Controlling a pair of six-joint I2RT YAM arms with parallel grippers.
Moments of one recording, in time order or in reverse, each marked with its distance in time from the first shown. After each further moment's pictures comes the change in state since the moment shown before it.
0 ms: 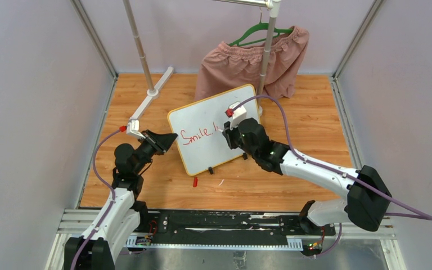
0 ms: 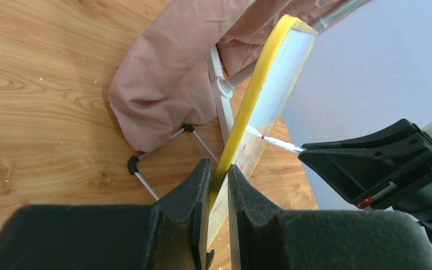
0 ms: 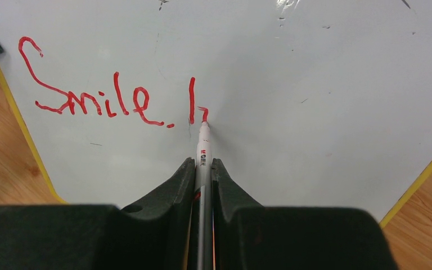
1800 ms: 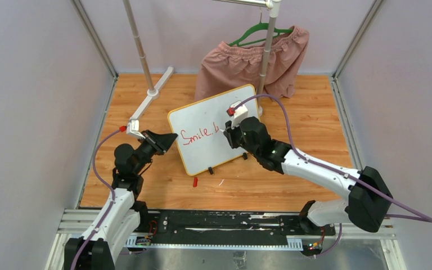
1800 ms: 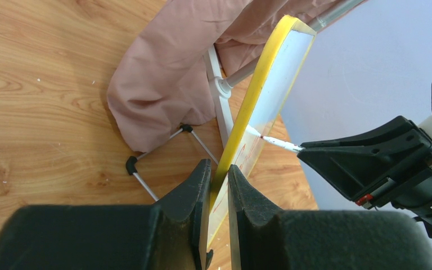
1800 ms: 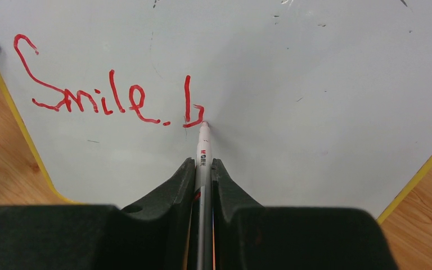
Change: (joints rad) left arm 0.000 -0.006 0.000 0.000 0.004 0.000; right arm -0.016 -0.015 0.006 -0.027 -0.032 0.001
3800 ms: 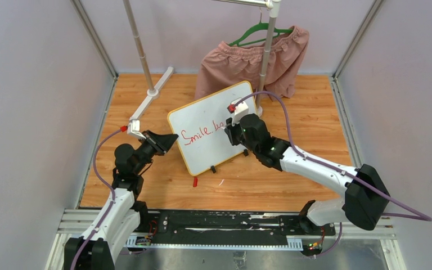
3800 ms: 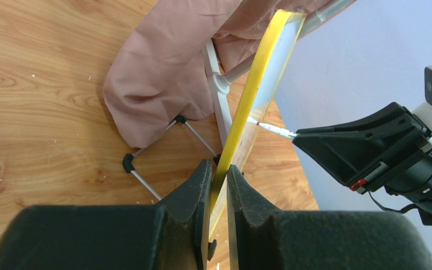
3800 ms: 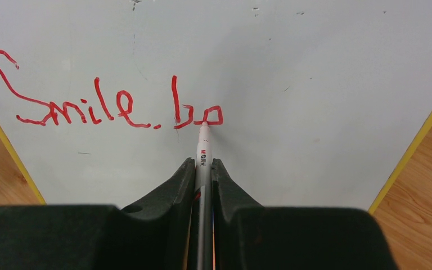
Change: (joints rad) left arm 0.000 0.000 -0.001 -0.002 0.013 0.001; right arm -0.031 0.035 0.027 0.002 0.006 0.000
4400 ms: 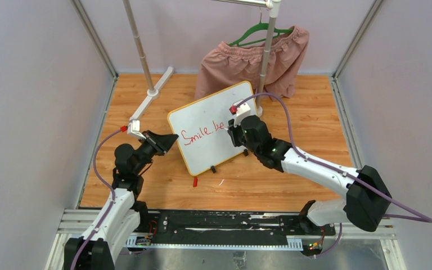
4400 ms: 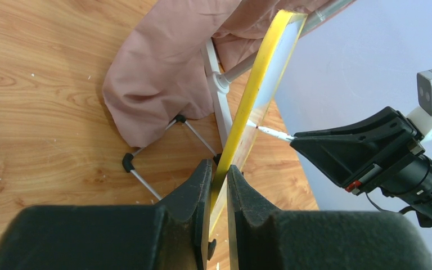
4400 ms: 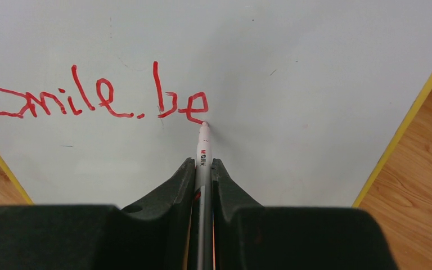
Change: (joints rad) left arm 0.000 0.000 0.000 -0.003 0.000 0.000; right arm 0.001 -0.016 -0.029 -0.012 0.028 0.001
